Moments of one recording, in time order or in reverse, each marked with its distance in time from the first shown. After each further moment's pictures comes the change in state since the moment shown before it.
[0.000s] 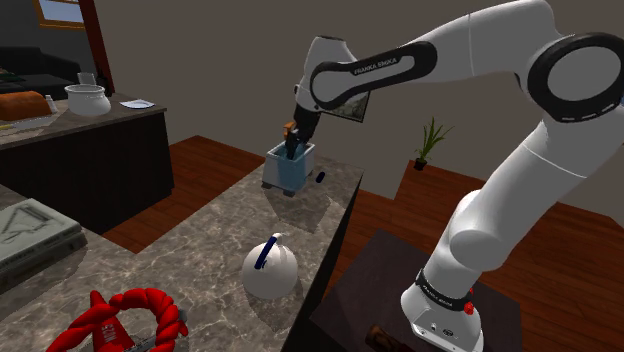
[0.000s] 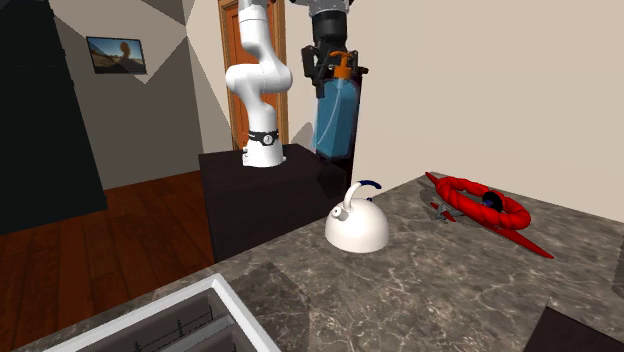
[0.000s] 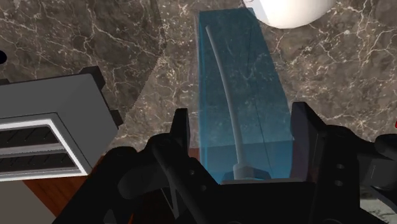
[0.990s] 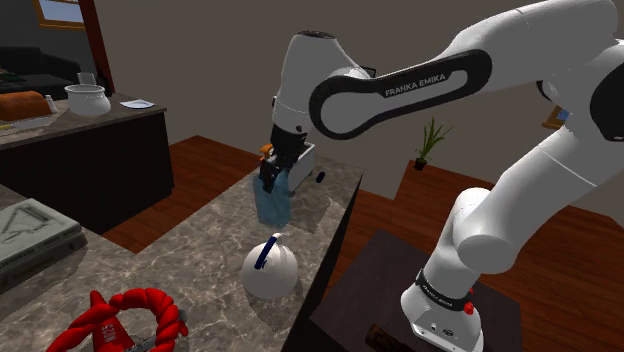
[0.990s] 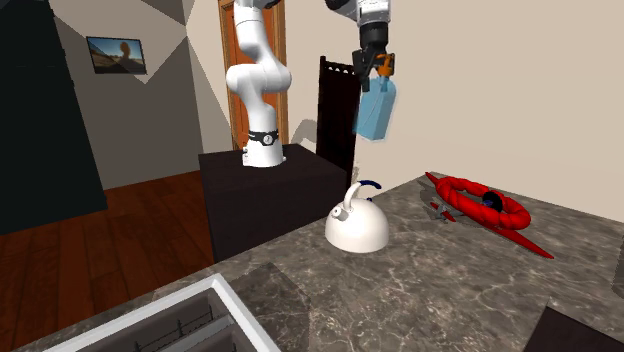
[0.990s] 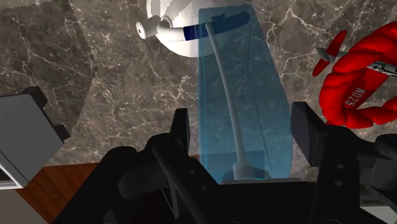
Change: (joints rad) arm 0.147 -0.129 0.249 -0.101 0.023 -0.033 0.377
